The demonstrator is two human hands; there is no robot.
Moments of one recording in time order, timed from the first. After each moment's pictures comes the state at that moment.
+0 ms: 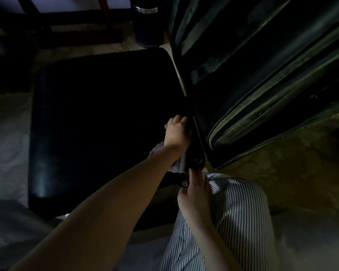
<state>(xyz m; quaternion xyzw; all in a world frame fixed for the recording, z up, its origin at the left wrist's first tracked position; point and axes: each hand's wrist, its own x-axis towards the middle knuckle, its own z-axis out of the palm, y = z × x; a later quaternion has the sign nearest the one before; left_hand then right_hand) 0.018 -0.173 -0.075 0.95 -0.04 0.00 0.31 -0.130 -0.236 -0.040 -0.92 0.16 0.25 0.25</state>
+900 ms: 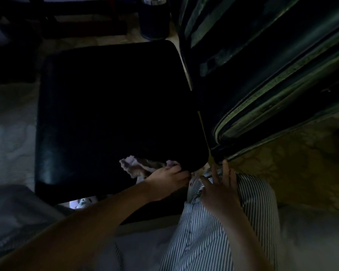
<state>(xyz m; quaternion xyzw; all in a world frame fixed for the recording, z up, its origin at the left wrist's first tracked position) -0.103 -0.110 -0.110 0.88 -0.47 0.02 0.09 -0.134 -0.283 -0.033 -0.96 -0.07 0.26 -0.04</state>
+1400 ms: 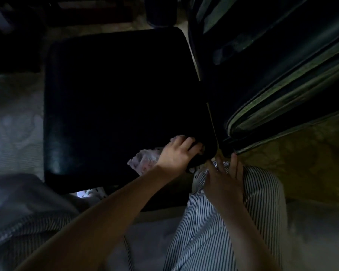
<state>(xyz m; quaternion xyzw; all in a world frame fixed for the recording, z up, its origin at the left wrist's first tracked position) -0.077 -0.124 -0.102 0.94 -0.27 0.11 0.17 -0.132 -0.267 -0.043 -0.99 0.00 0.15 -0.02</state>
